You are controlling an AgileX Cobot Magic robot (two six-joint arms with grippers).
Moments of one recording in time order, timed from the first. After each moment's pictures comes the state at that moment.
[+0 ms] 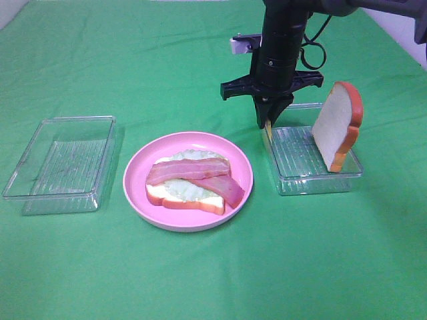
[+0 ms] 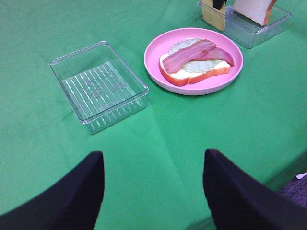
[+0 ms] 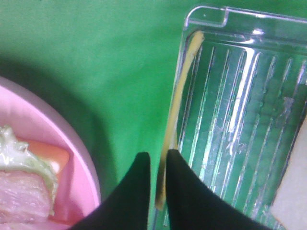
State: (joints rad) left arm -0.57 0.00 -0.50 0.07 1.05 -0.05; right arm 0.43 2.35 -2.04 0.01 1.20 0.18
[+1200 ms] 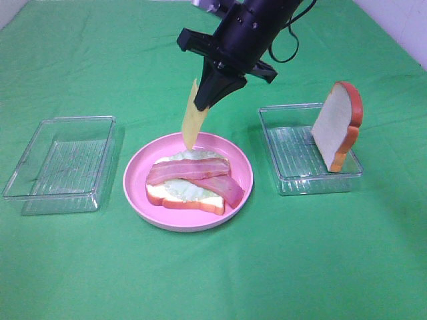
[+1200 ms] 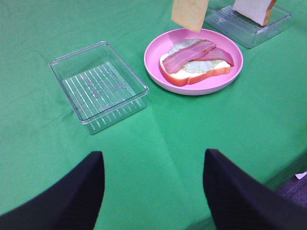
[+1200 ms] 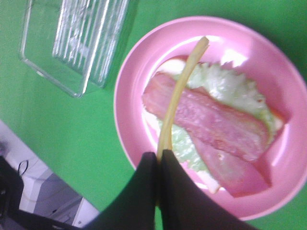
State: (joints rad) left arm -0.57 0.00 -0.50 0.07 1.05 -0.05; right arm 0.44 2.20 -1.93 0.61 1.22 -0.17
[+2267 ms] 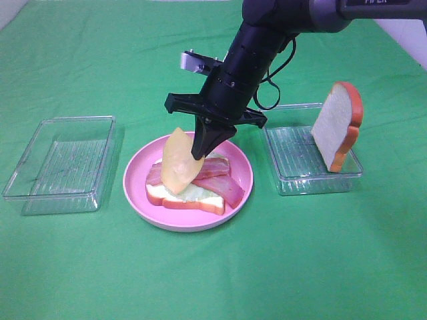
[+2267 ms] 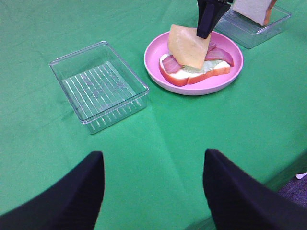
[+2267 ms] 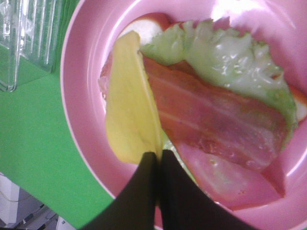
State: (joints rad) left arm -0.57 0.00 -0.50 0.07 1.05 -0.05; right arm 0.51 2.27 -1.80 0.51 1.09 -0.09
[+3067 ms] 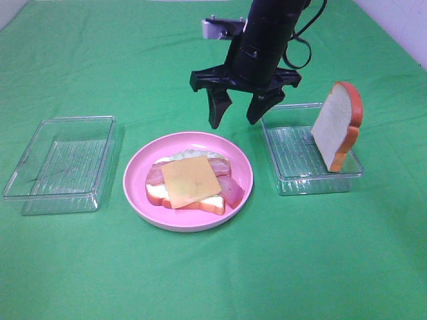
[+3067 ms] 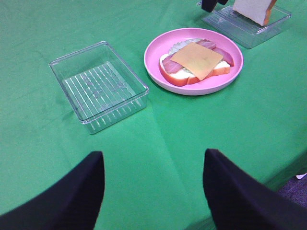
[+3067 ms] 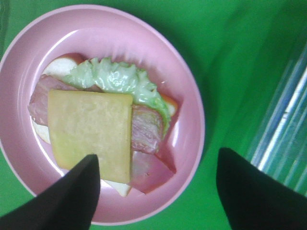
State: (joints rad) left arm -0.57 0.00 -0.50 0.07 1.05 -0.05; right arm 0.50 2.13 -1.80 0.19 1.08 0.08
